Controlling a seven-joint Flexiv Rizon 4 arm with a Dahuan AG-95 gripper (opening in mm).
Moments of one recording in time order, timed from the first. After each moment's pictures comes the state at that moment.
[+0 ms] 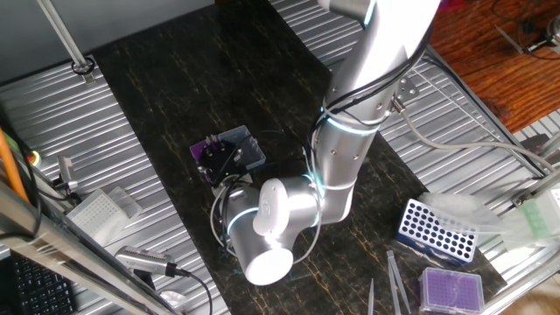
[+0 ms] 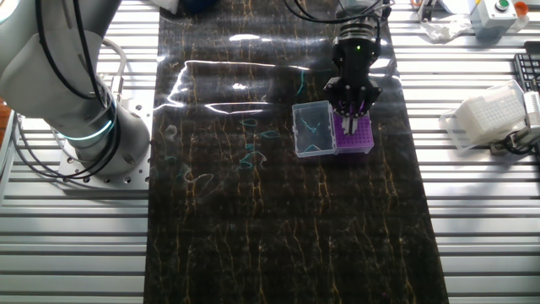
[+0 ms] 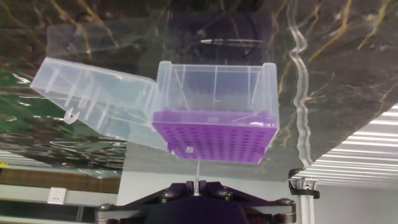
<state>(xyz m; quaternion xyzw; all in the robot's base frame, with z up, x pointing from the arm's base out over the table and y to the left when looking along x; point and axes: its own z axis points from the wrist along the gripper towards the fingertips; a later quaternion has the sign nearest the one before) 0.528 0.008 0.068 0.58 -0.57 0.38 0.44</state>
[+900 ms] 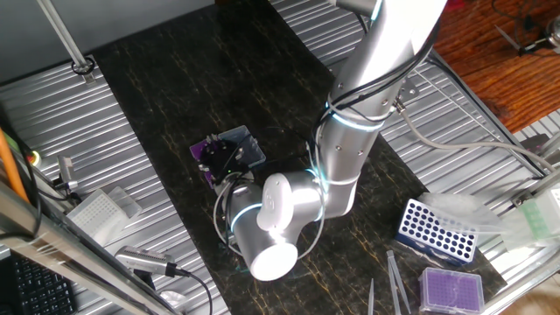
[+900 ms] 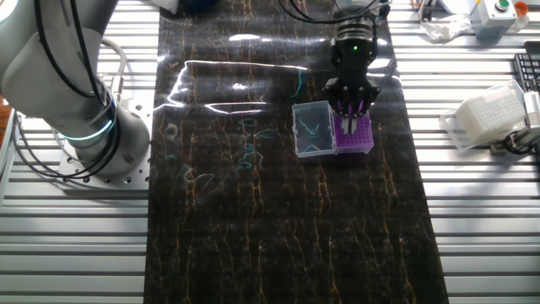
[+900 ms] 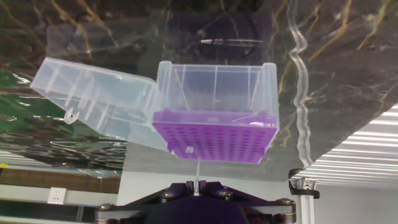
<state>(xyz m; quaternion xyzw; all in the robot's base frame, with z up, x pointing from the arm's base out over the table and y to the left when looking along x) 0.528 0.008 0.069 0.56 -0.60 0.39 0.41</state>
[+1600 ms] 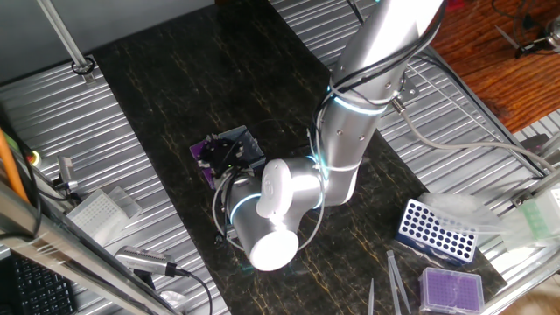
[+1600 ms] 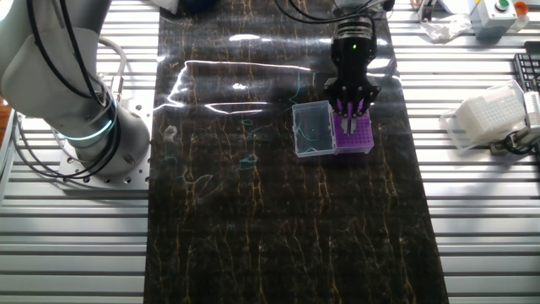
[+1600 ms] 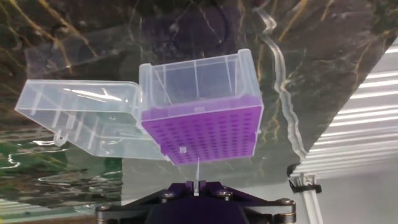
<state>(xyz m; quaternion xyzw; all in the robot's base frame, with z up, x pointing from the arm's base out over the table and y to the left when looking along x) 0.527 0.009 0.070 0.56 -0.63 0.38 0.37</state>
